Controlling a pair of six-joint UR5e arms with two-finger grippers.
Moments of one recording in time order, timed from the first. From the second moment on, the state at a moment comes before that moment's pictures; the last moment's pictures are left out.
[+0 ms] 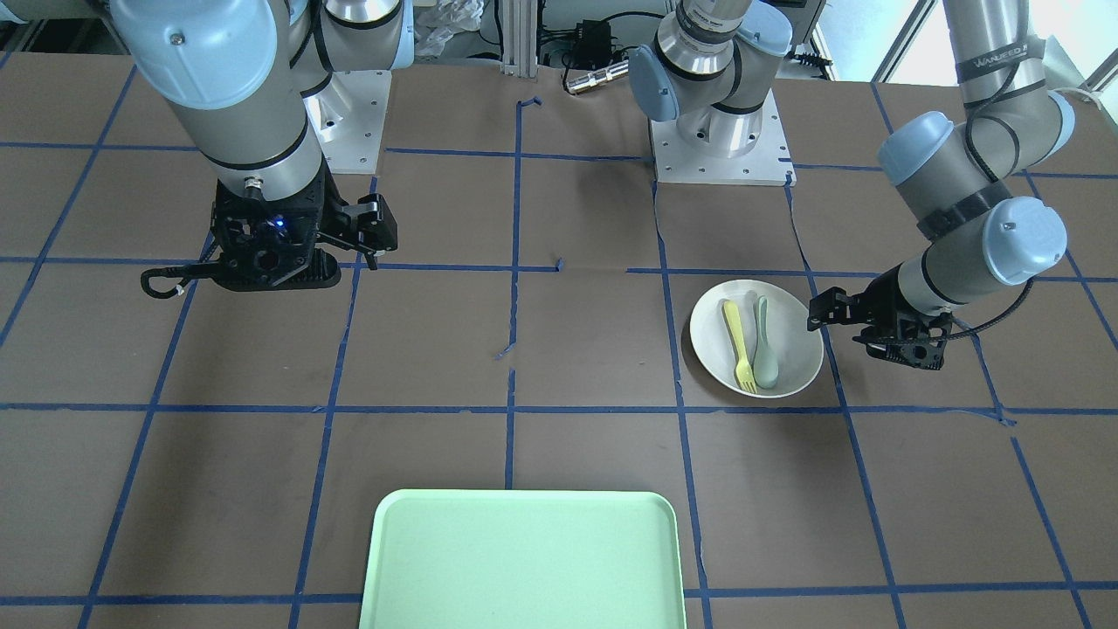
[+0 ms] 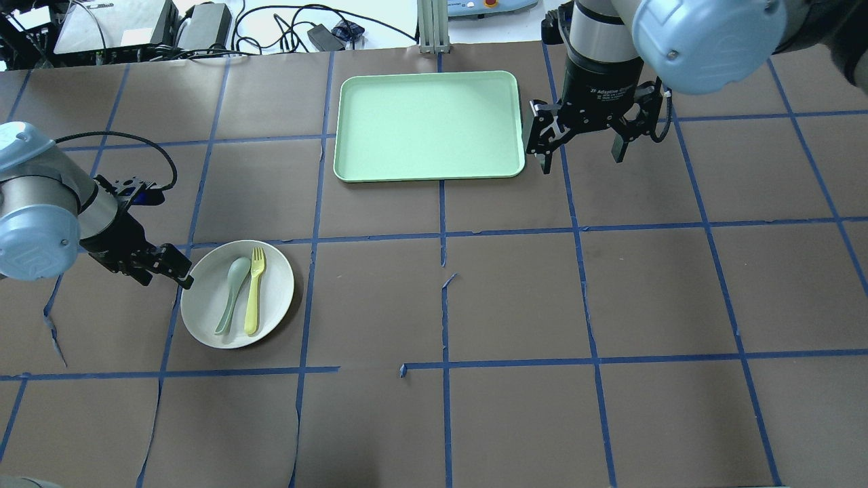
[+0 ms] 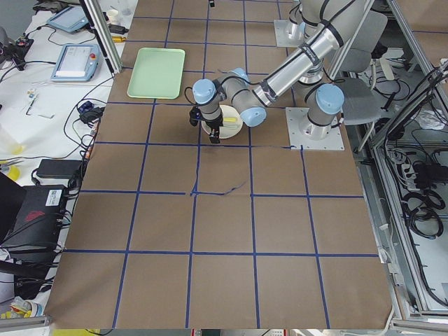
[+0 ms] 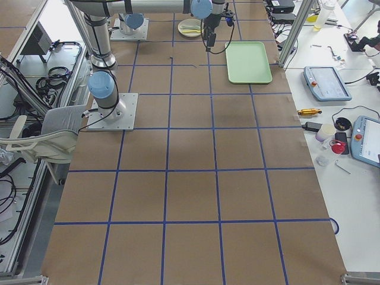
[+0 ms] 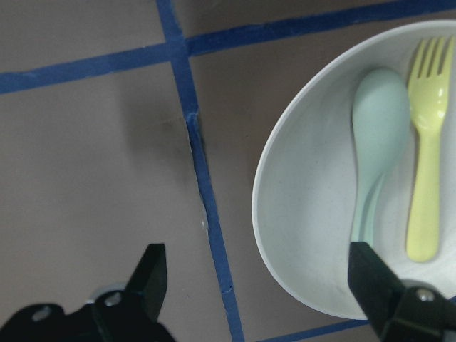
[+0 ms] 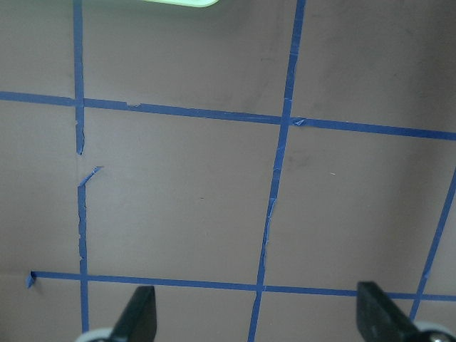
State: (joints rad) left arm -1.08 -1.81 -2.01 -1.12 1.57 0.66; right arm 1.70 -1.40 1.46 -1.50 -1.60 0.02
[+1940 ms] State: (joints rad) left arm -1.08 -1.83 -1.91 -1.31 1.51 0.54; right arm 1.70 -1.39 1.46 -1.49 -1.61 0.02
